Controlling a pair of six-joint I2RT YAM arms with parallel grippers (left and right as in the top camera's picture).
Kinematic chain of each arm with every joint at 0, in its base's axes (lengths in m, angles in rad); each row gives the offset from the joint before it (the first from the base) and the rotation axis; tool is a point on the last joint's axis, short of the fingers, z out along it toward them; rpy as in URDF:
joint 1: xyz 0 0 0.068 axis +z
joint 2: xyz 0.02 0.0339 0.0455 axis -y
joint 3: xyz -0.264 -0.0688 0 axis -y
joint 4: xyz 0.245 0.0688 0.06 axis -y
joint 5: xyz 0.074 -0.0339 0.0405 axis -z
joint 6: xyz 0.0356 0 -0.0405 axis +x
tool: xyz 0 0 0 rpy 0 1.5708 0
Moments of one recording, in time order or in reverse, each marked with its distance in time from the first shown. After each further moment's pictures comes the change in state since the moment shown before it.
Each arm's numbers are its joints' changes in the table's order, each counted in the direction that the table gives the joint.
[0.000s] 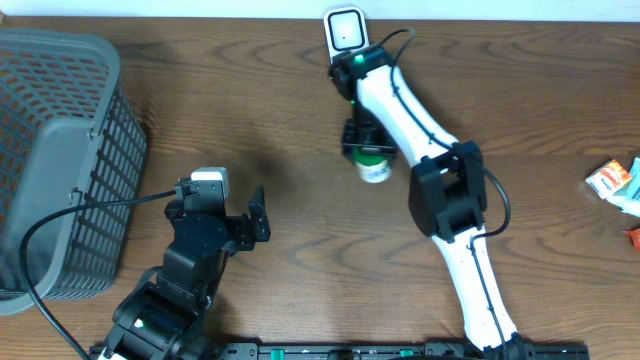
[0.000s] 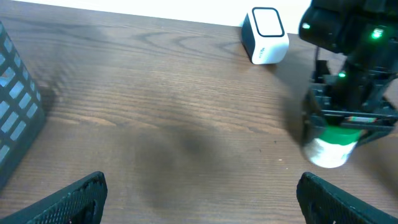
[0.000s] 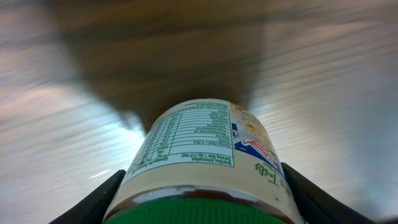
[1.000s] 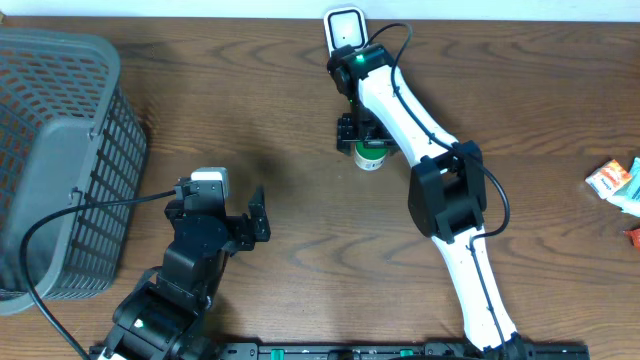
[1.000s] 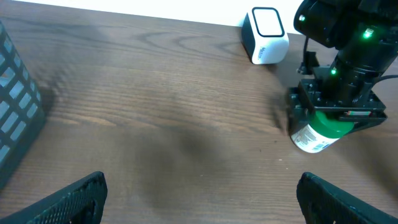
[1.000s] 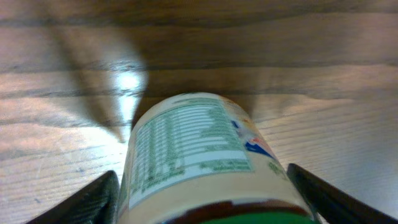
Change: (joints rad) left arm 0.000 0.000 0.000 0.000 0.000 0.000; right arm 0.011 0.000 -0.003 0.120 0.027 -0.122
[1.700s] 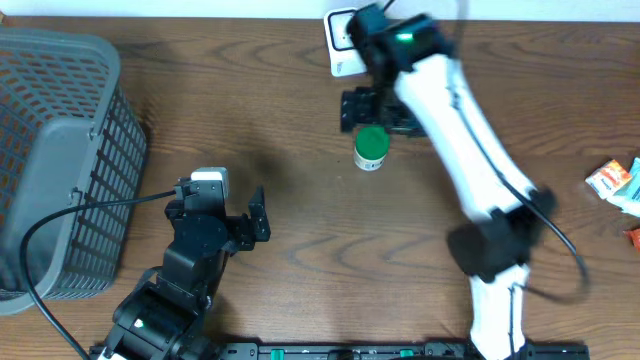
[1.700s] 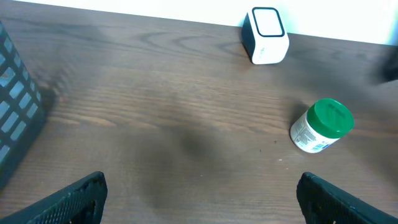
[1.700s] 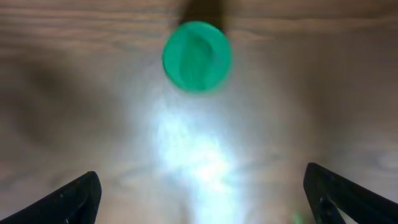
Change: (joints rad) left arm 0.000 0.000 0.000 0.000 0.000 0.000; right arm 0.004 0.451 -0.017 -0.152 -0.051 -0.005
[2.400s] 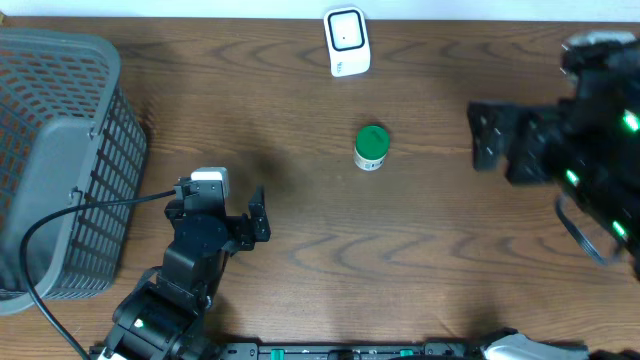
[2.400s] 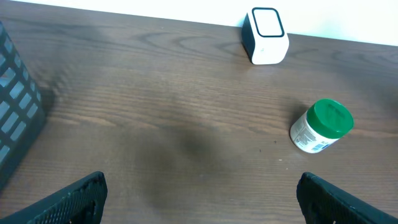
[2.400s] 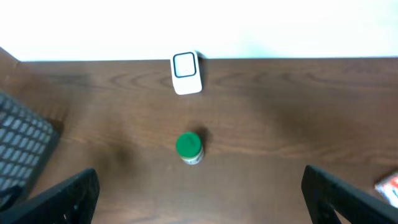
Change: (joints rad) left arm 0.000 0.000 0.000 0.000 0.000 0.000; right arm -0.054 0.687 0.016 0.135 0.143 -0.239
